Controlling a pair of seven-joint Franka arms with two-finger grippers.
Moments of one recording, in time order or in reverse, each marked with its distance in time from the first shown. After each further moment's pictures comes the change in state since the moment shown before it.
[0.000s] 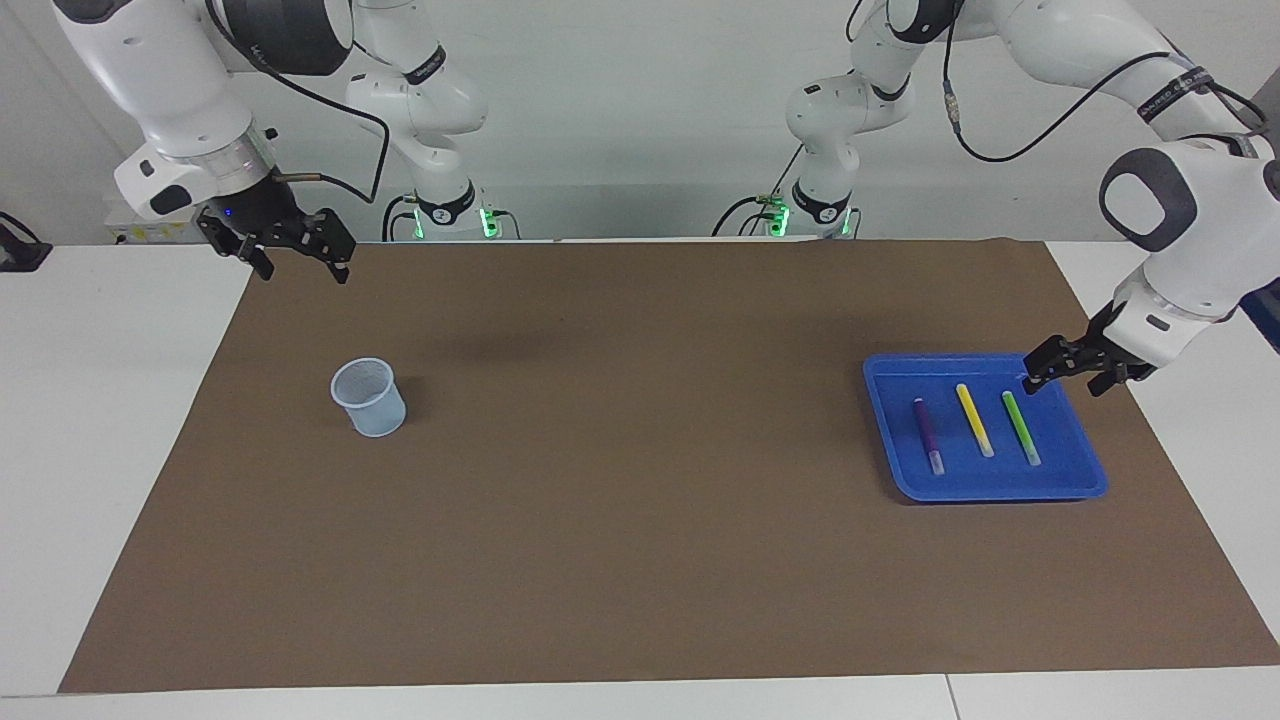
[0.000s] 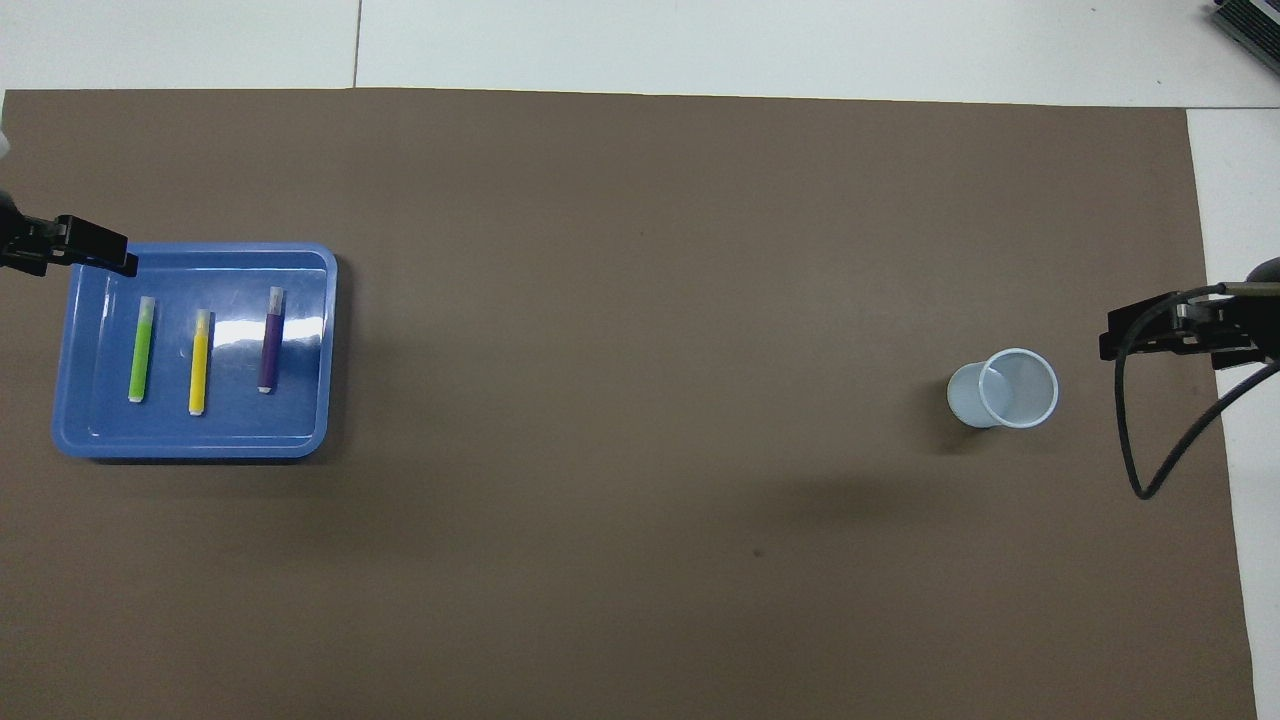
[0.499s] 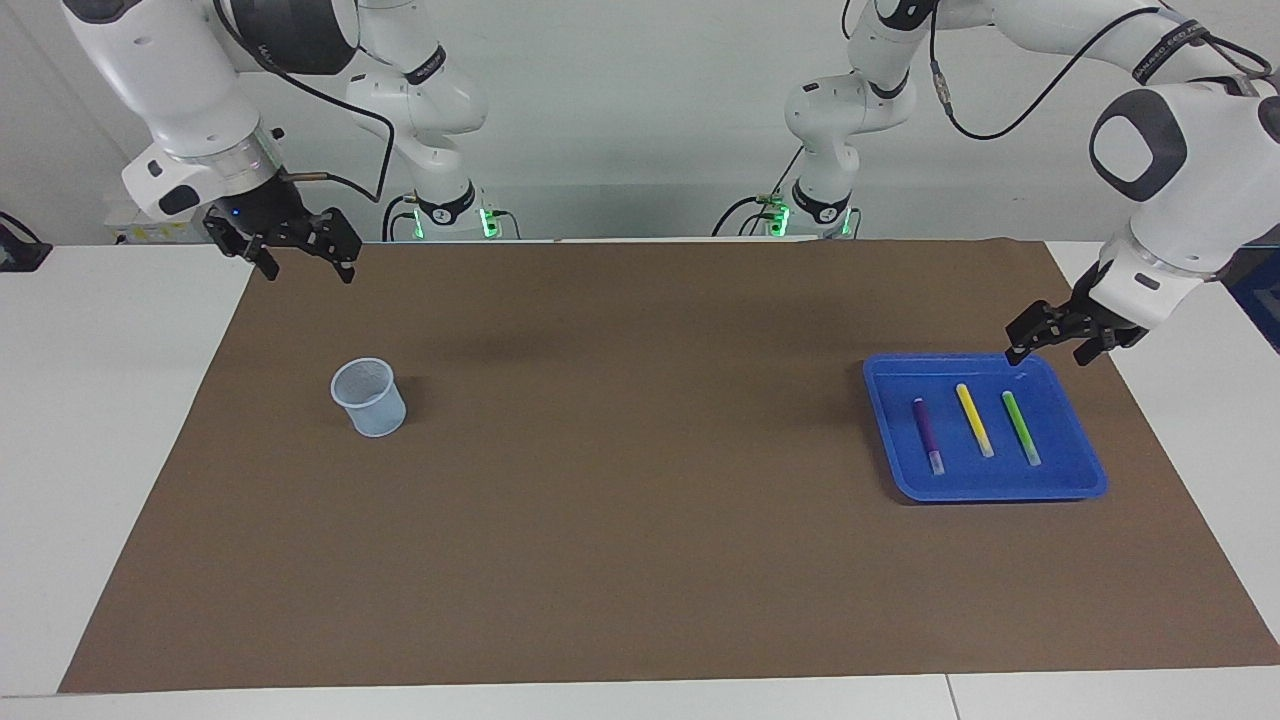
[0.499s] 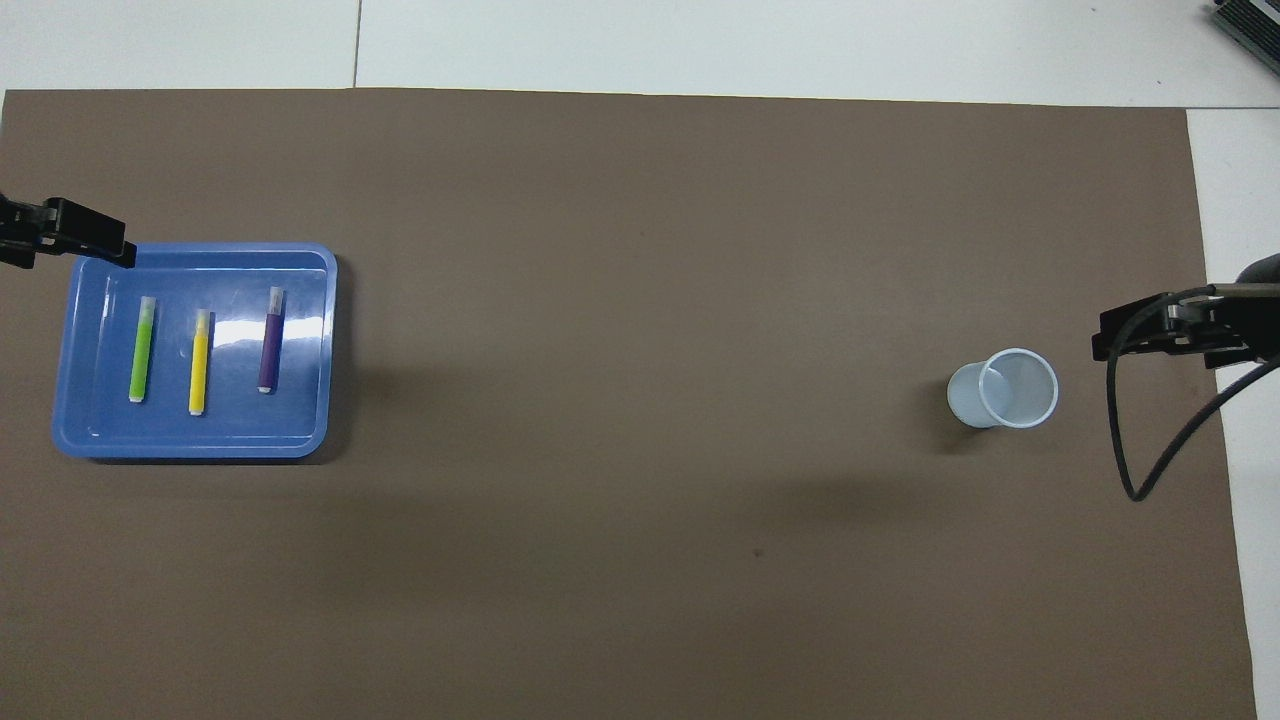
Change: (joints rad) left arm -0.052 -0.076 -0.003 0.047 0.001 -0.087 -0.065; right arm 0.009 0.000 0.000 0.000 0.000 0.000 0.000
